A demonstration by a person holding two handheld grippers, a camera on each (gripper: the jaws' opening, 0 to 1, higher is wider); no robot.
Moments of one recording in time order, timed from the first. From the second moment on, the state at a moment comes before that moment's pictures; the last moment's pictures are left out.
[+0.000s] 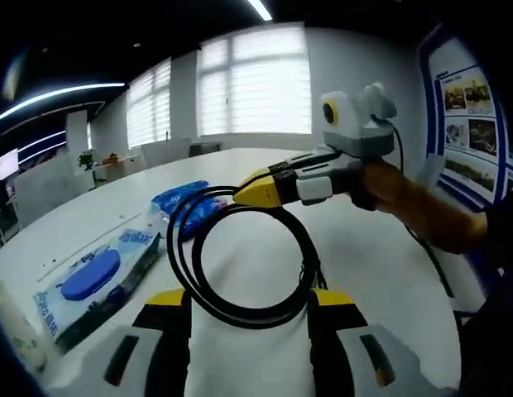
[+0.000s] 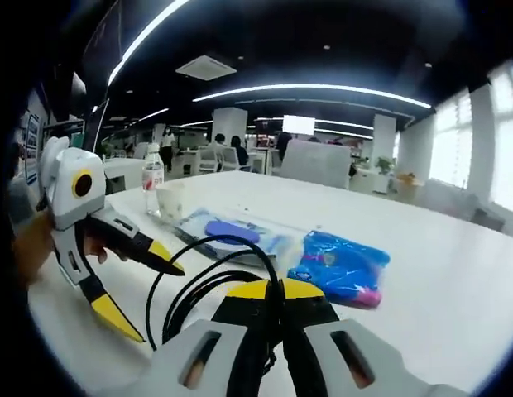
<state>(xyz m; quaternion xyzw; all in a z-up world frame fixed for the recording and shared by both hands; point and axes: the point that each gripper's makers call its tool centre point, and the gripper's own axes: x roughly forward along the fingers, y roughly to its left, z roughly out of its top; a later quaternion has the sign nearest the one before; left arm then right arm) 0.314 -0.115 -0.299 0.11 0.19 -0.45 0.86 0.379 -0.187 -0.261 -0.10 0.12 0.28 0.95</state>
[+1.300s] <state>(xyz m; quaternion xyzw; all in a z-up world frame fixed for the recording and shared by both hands) 0.298 -0.126 -0.311 0.11 0.21 -0.46 0.86 0.380 -0.201 -0.308 -0.12 0.19 0.26 0.94</state>
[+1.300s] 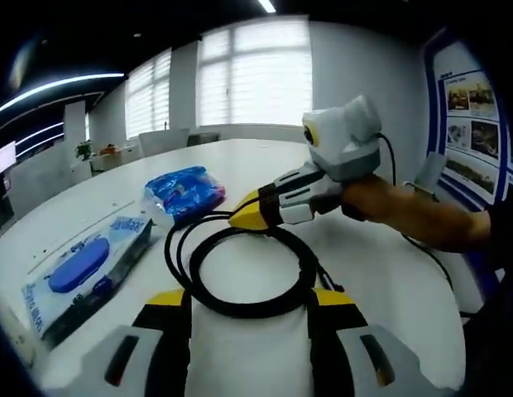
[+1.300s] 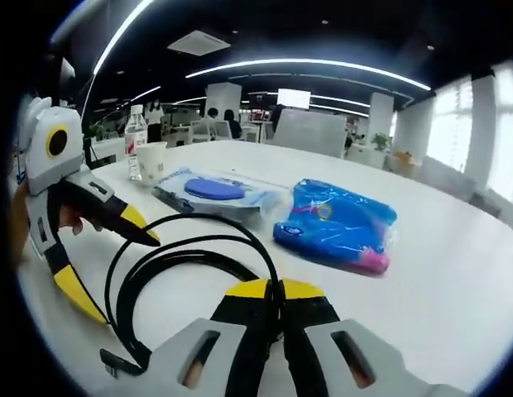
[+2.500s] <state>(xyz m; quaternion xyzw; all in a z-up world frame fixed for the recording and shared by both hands) 0.301 -0.117 -0.305 0.11 0.21 -0.45 0.86 0.363 -0.204 -0.291 -0.12 0.16 0.28 0.94</state>
